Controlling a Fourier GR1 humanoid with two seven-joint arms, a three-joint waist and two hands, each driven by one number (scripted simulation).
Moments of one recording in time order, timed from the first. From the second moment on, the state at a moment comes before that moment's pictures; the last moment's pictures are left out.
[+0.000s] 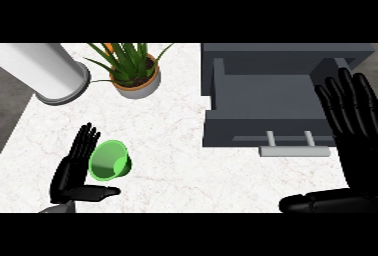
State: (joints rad) left arm -0.05 0.13 0.18 -1.06 0.08 -0.29 -0.58; right arm -0.09 -0.07 -0.03 -2.10 -0.13 0.11 0.17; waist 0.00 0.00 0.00
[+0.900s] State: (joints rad) left arm -0.21 0.18 0.20 -0.65 0.03 -0.31 -0.83; right arm -0.08 -0.07 -0.03 -2.10 -0.14 0.12 0.17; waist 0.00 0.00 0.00
